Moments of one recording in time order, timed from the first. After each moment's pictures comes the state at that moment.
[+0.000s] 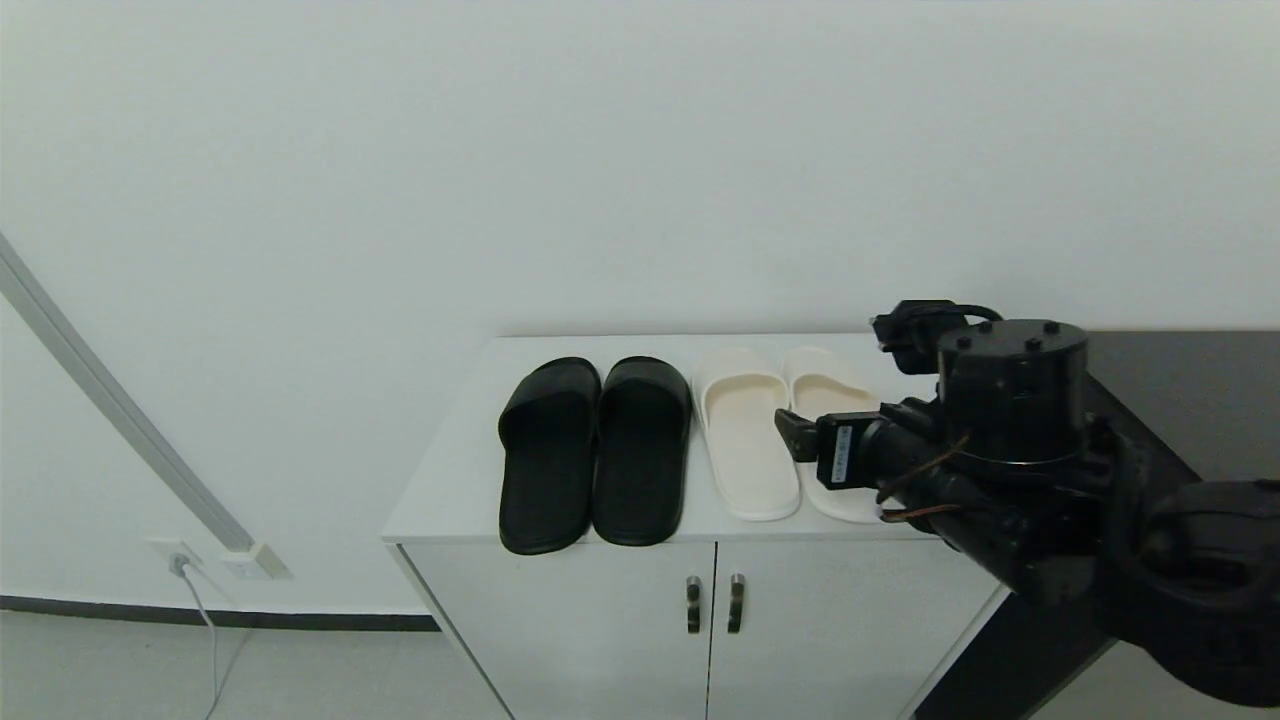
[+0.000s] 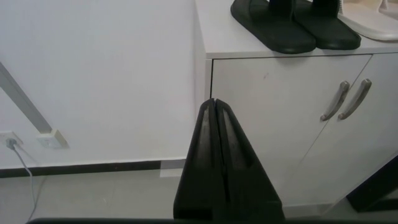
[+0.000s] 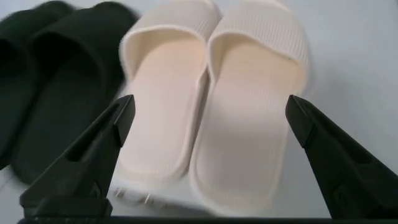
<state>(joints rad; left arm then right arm) -0.01 0.00 0.00 0.00 -0.02 0.01 0.77 1.74 -0.90 -0.61 -0.53 0.24</state>
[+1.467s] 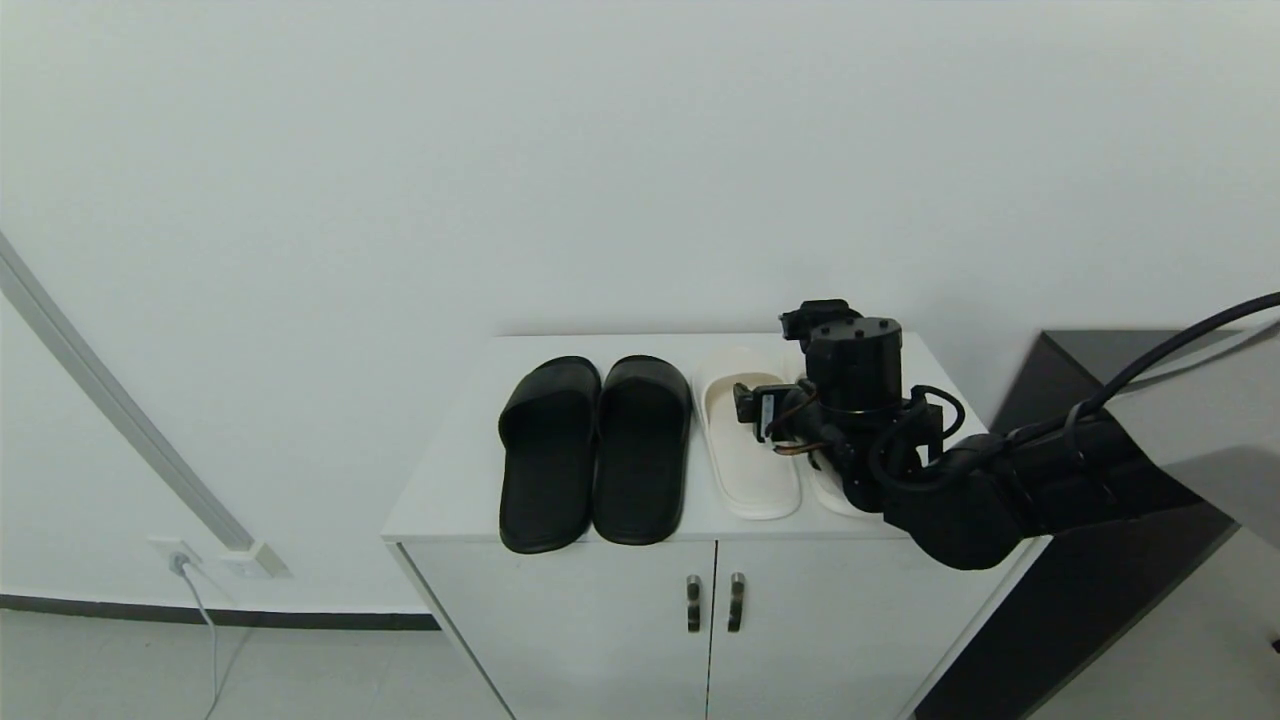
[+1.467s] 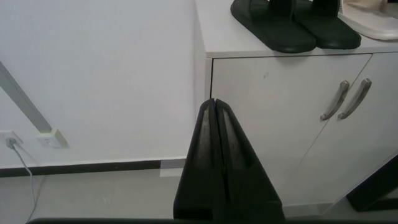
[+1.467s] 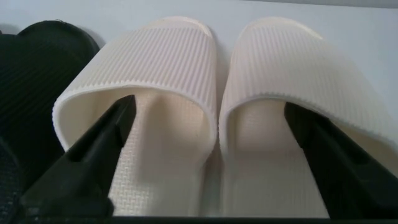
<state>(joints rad) -0.01 0.00 0.00 0.00 -0.02 0.01 0.67 2.08 -1.23 -0.66 -0.51 0.15</state>
